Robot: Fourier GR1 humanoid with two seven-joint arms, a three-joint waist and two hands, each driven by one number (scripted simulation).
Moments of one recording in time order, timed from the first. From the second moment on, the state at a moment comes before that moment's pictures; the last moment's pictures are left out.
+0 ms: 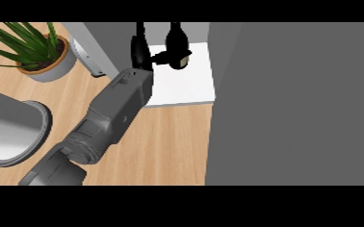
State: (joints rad) left arm -1.16 0.04 -0.34 -0.11 0.71 0.65 -0.56; right arm 0.27 -0.11 0.30 -2.50 -0.11 0.18 0.34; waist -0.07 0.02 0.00
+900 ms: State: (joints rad) left arm -1.07 0.01 -0.30 -0.31 0.70 0.45 -0.68; right arm 0.30 -0.11 0.30 -2.51 -0.11 0.16 0.35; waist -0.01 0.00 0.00
